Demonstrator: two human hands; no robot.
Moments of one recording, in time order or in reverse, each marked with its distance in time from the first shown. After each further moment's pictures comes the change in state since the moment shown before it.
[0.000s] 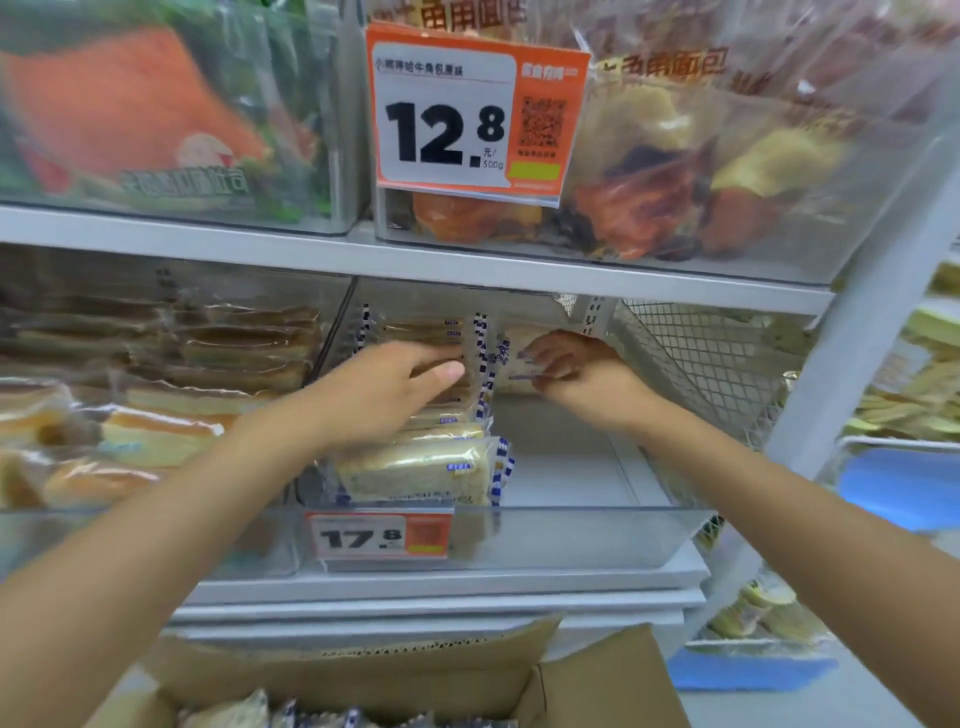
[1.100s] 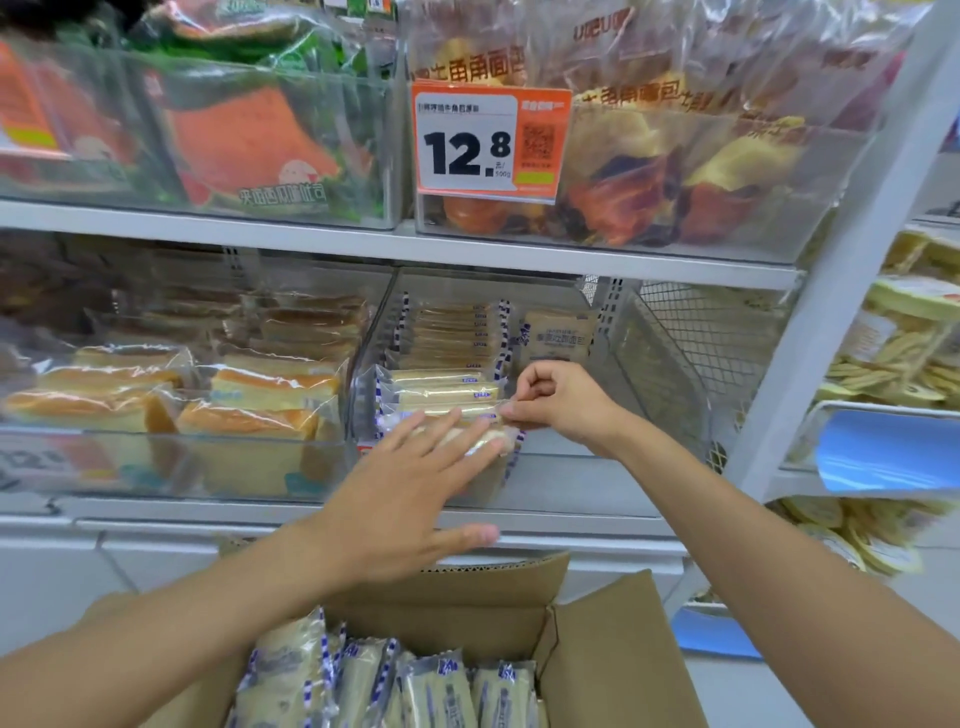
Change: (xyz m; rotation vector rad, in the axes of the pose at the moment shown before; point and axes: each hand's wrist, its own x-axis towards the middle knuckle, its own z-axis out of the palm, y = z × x) left_hand -0.109 0.002 0.067 0.505 0.006 0.231; right_hand -0.055 -0.034 0.041 0.620 -0.165 0.113
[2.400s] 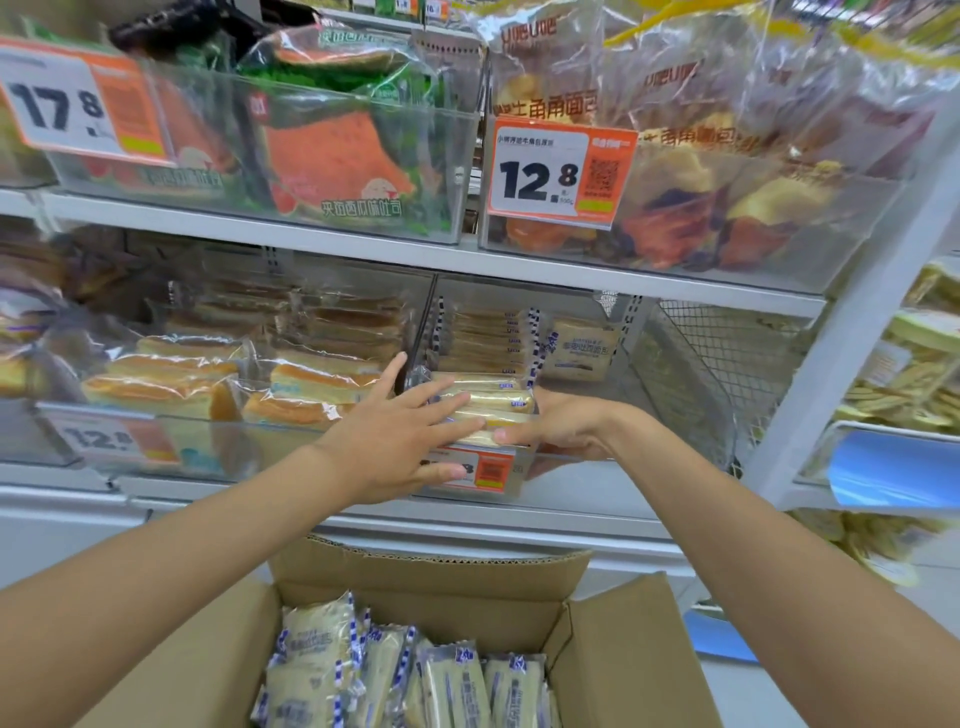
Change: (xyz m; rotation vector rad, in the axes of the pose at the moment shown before) left_hand -0.001 -0.067 -0.020 0.426 -0.091 0.048; right_hand 0.004 -0.028 0.037 -0.177 -0.404 0.420
